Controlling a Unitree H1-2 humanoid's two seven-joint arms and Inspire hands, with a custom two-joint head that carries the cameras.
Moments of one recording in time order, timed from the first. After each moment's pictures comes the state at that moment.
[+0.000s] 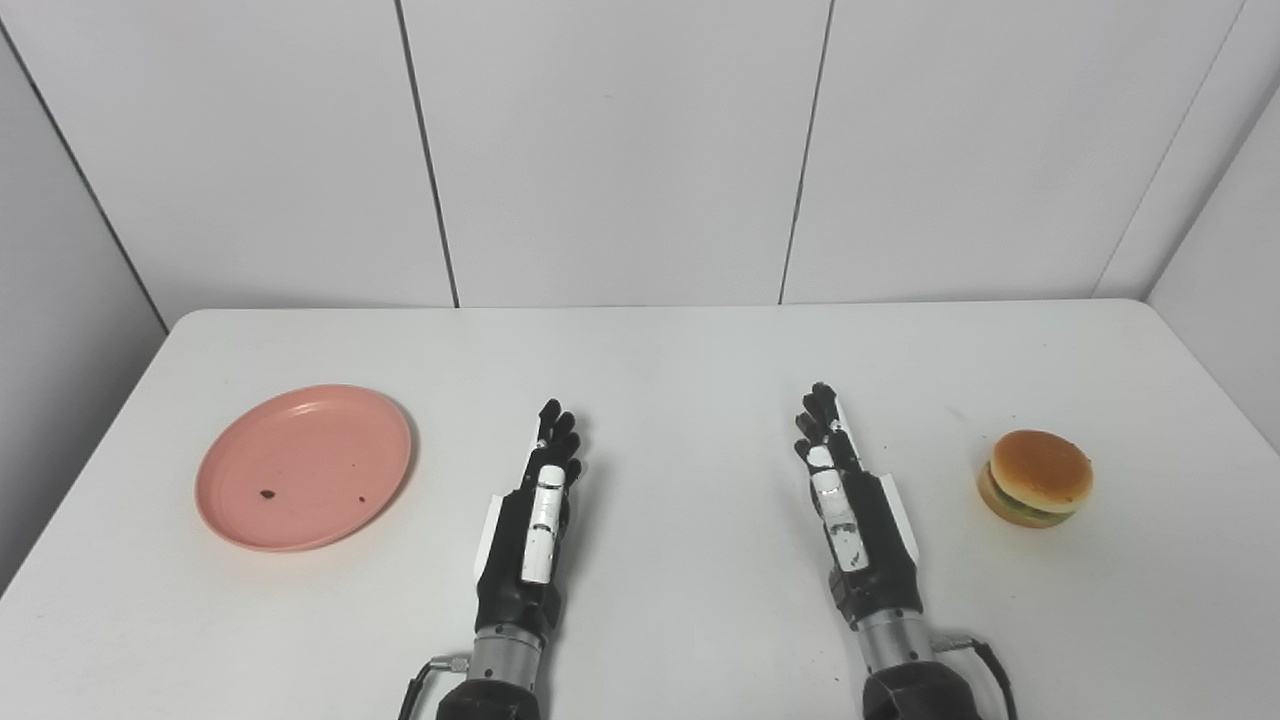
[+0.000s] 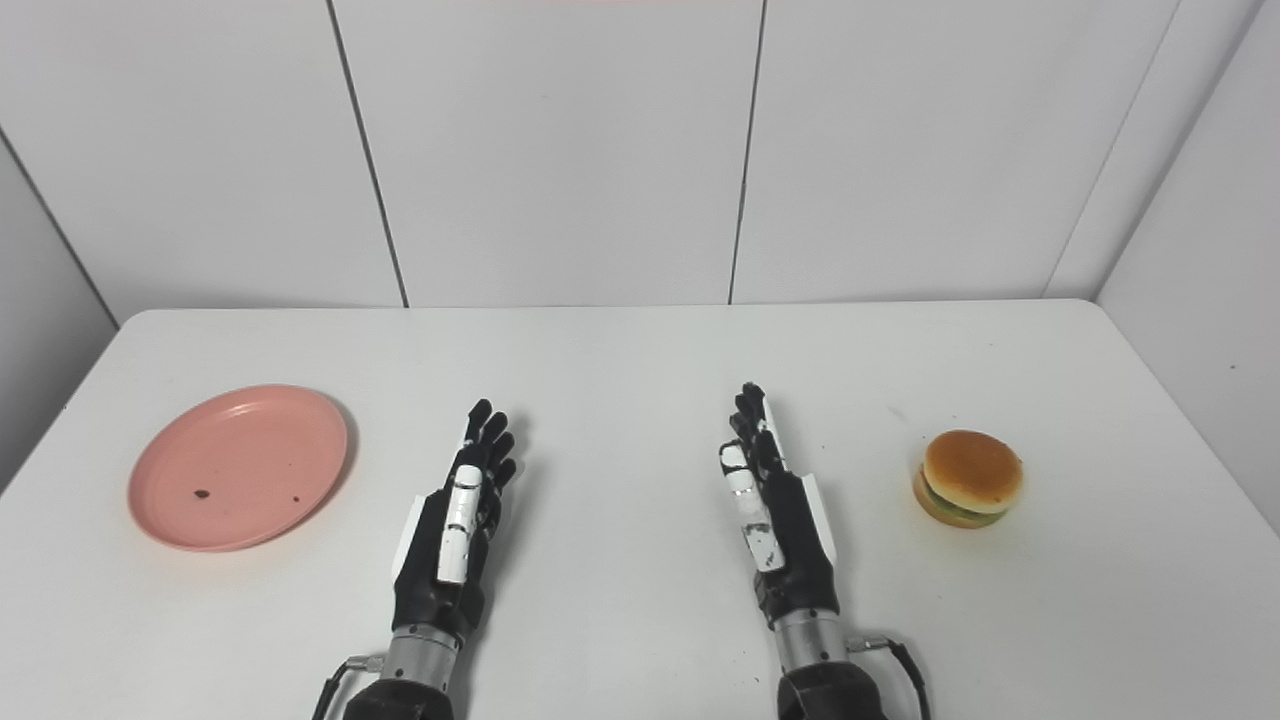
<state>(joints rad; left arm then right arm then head) -0.16 -0.14 -0.09 0.13 -0.04 -0.14 0.00 -0.21 0.03 0.03 0.11 0.02 -0.16 0.01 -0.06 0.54</state>
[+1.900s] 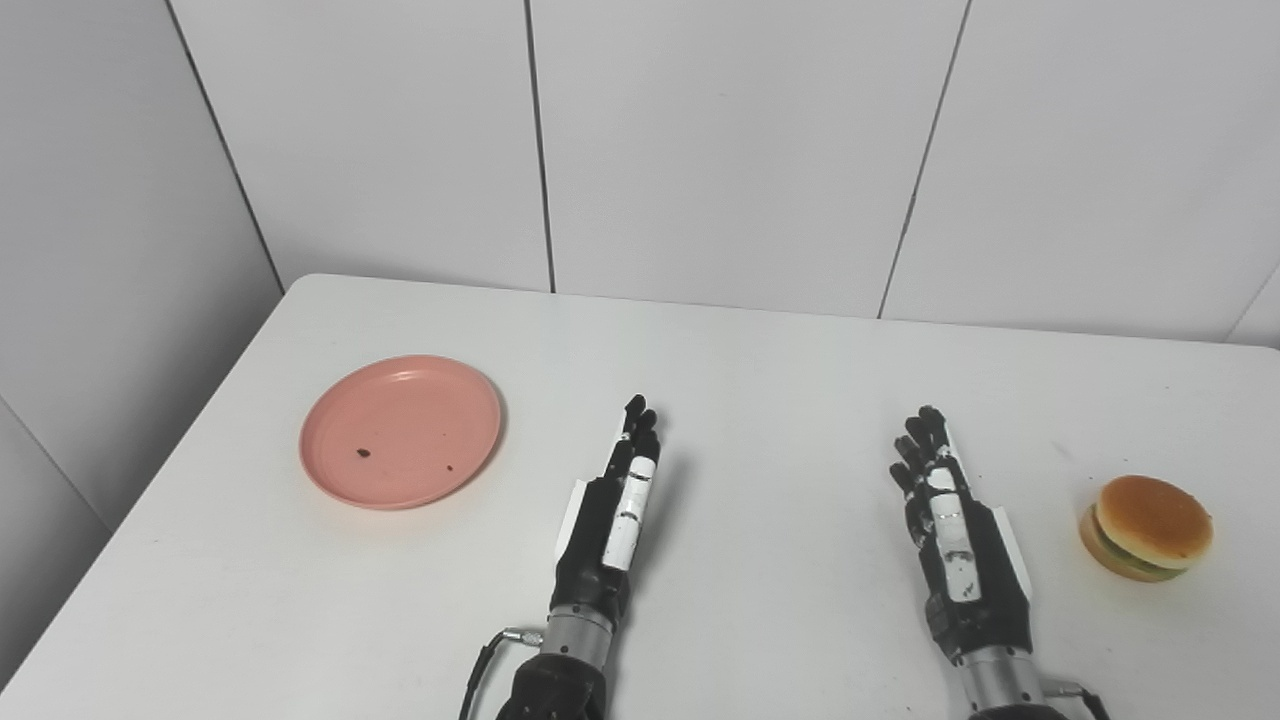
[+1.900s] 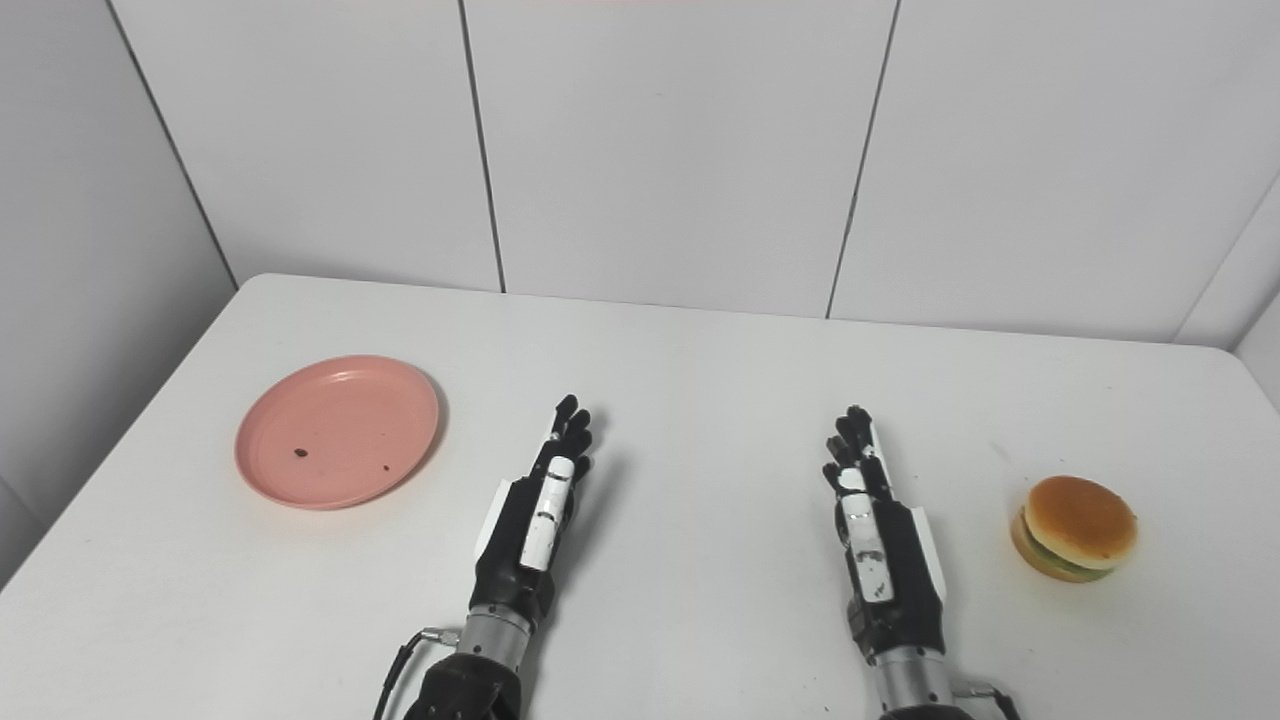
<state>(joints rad) -0.18 -0.16 -0.10 0.16 0.05 -0.11 0.04 -0.20 -0.04 0.00 0.09 0.15 -0.13 0.10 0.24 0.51</state>
